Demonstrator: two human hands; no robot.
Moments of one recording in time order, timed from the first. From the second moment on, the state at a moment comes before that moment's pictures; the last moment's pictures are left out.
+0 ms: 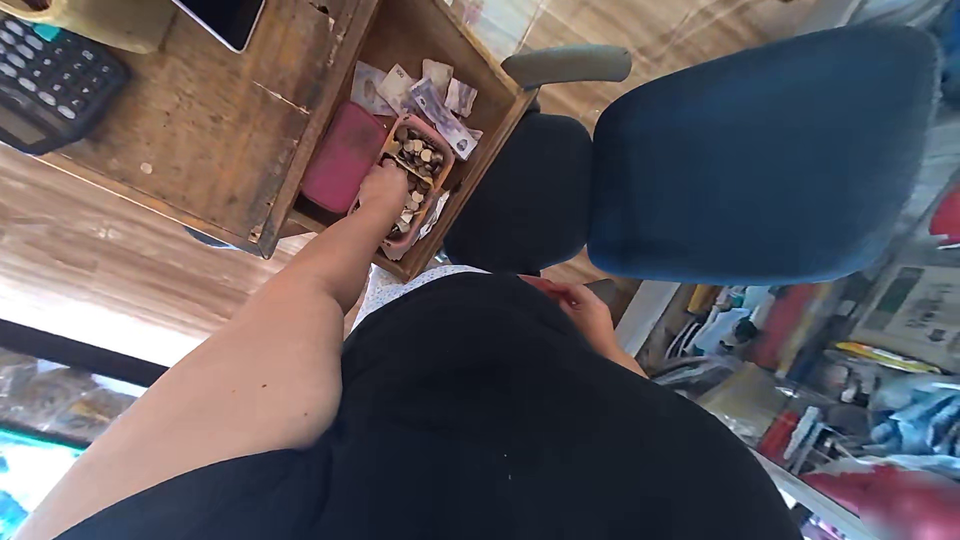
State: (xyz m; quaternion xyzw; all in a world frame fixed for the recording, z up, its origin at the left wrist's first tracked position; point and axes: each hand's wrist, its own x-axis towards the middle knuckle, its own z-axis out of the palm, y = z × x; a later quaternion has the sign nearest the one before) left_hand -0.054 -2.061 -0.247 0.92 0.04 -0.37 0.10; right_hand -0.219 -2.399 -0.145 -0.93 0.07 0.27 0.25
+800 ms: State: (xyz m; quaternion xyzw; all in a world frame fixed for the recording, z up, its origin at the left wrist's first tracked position) left_hand -0.062 -2.202 -0.255 0.76 -0.36 -0.53 0.02; right_hand -0.260 -2.361 -0.134 -0.88 0.26 0.32 0.23
